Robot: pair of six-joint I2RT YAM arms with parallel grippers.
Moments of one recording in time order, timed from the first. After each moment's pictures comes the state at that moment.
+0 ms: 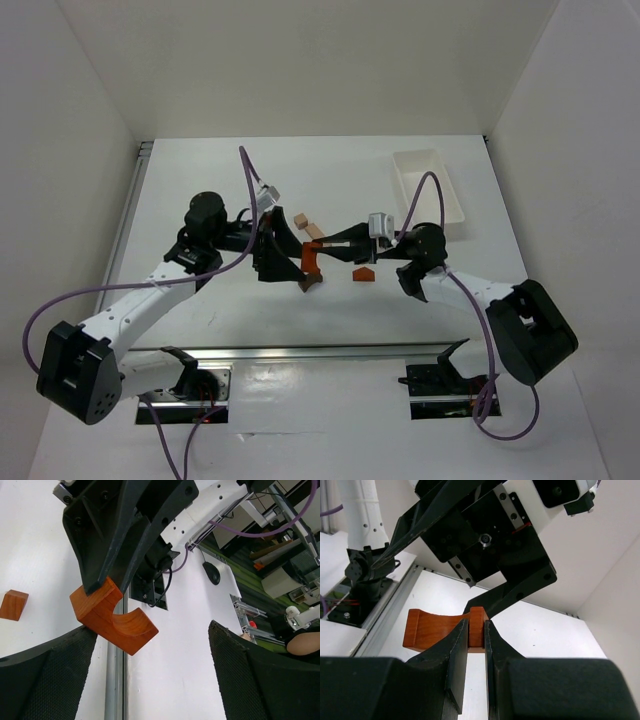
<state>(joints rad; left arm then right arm) -0.44 1.17 0.81 0.34 1.23 -0.56 0.54 1.32 0.54 1.33 -1.02 0.05</state>
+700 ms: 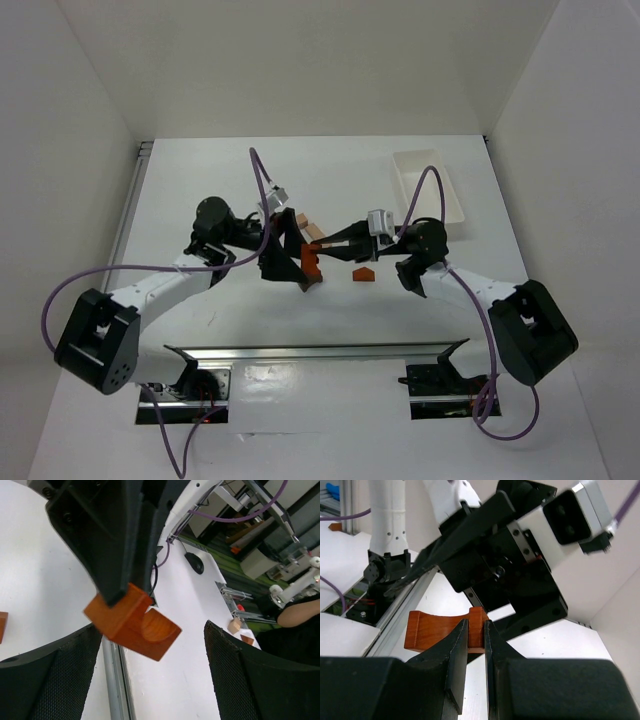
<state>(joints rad) -0.44 1.31 0.75 0.76 1.35 -0.73 0.55 1.34 0.62 1.32 -1.11 0.13</state>
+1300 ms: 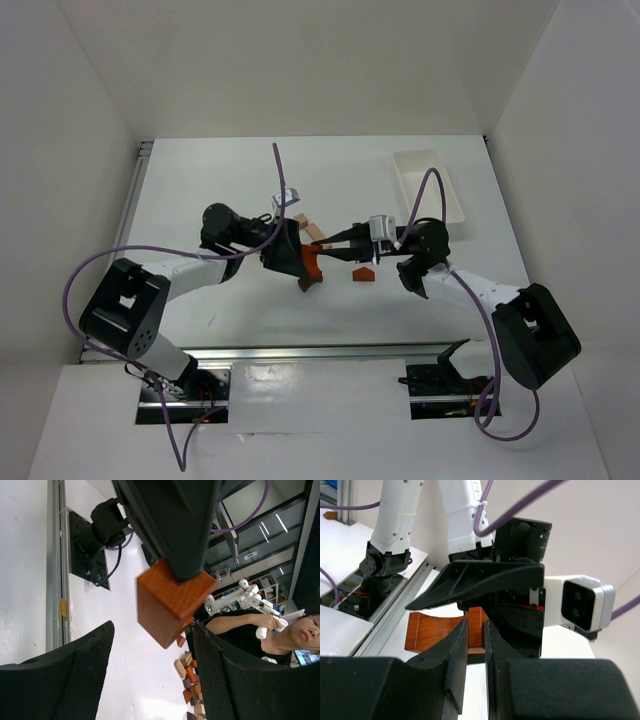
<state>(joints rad) -0.43 1.54 0.73 1.21 1.44 -1.37 0.55 1.32 0.62 1.30 -1.14 0.05</state>
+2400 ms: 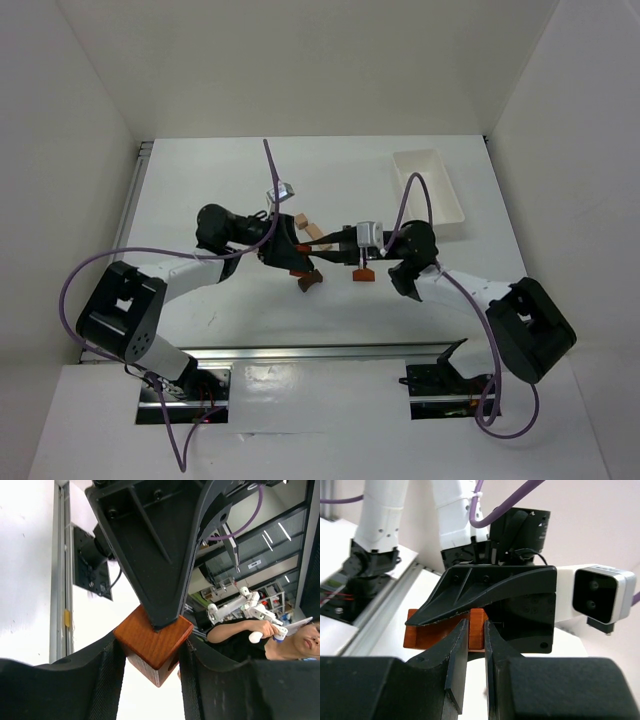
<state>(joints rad) -0.42 1.51 0.72 1.25 1.41 -1.40 0.63 1.36 0.62 1.27 -1.03 -0.06</state>
